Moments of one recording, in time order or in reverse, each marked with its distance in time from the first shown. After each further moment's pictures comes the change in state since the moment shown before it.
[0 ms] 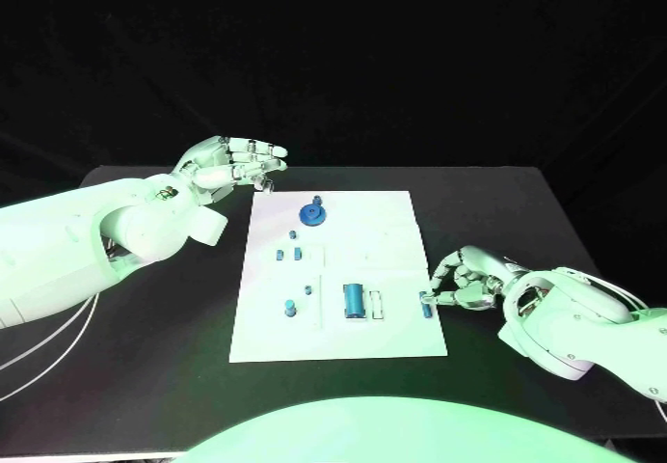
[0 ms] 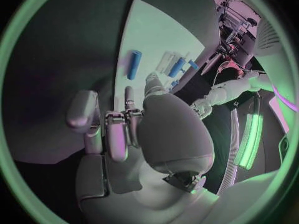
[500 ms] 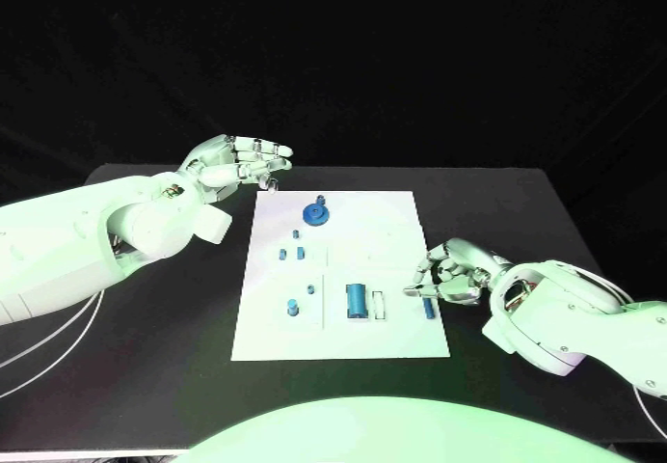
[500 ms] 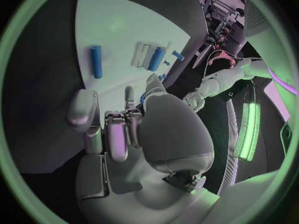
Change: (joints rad) left arm 0.000 0.002 0.001 -0.001 -0.003 0.000 -0.001; left_hand 0.000 0.000 0.000 0.000 0.000 0.000 0.000 0.000 0.000 0.000 0.000 0.000 0.000 0.000 0.000 0.000 0.000 0.000 0.000 0.000 0.000 0.000; right arm 0.051 0.022 0.003 0.047 0.109 -0.013 0.002; right_hand -0.014 0.014 -0.010 -0.003 0.010 -0.012 -0.003 0.009 0.002 0.000 0.000 0.000 0.000 0.000 0.000 0.000 0.000 0.000 -0.004 -0.004 -0.009 0.000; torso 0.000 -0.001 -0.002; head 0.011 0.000
